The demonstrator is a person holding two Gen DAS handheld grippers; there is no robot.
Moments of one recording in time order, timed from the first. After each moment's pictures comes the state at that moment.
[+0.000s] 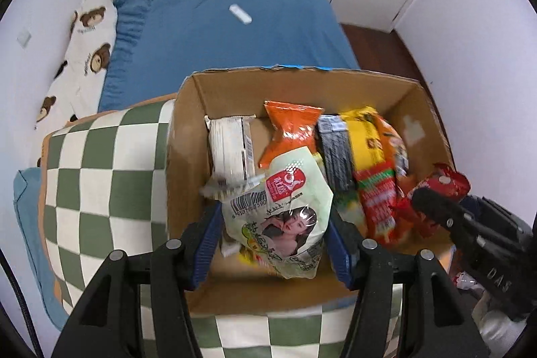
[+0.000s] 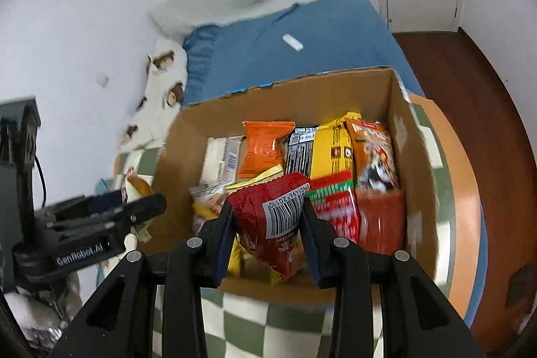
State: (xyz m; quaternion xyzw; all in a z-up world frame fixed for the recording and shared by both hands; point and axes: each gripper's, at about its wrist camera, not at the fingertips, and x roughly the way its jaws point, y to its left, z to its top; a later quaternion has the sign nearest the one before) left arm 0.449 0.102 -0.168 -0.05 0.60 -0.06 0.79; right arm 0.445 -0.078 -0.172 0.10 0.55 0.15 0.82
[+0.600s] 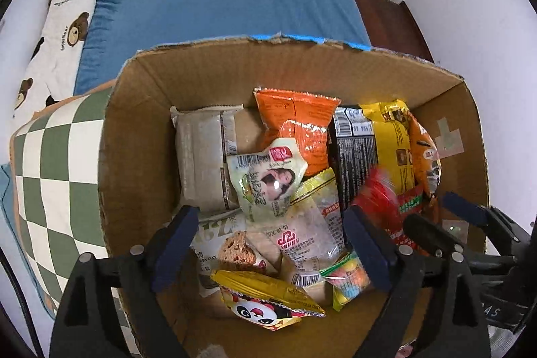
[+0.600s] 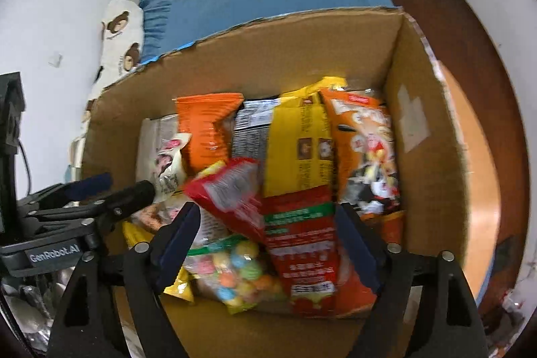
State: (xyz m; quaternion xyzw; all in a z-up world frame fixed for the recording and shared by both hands) left arm 0.503 0.086 -0.234 -0.05 0.67 -0.06 0.74; right arm 0.512 -0.083 -0.252 0.07 0.65 0.09 0.75
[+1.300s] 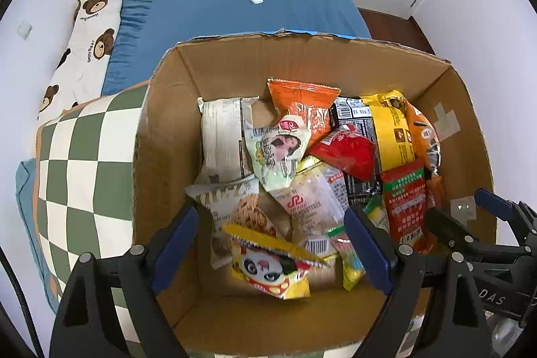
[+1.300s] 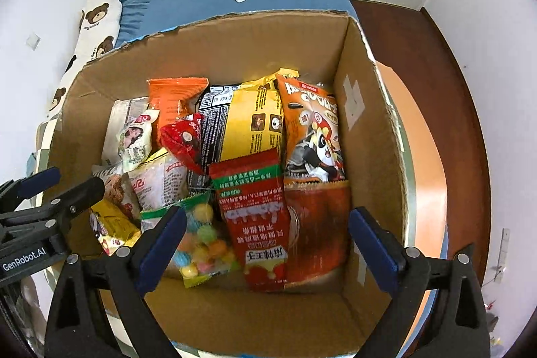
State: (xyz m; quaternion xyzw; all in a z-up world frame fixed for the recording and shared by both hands) left arm 0.453 0.082 -0.211 -0.03 0.62 -0.02 0.78; right arm 0.470 -0.093 -0.231 0.00 0.63 0.04 0.78
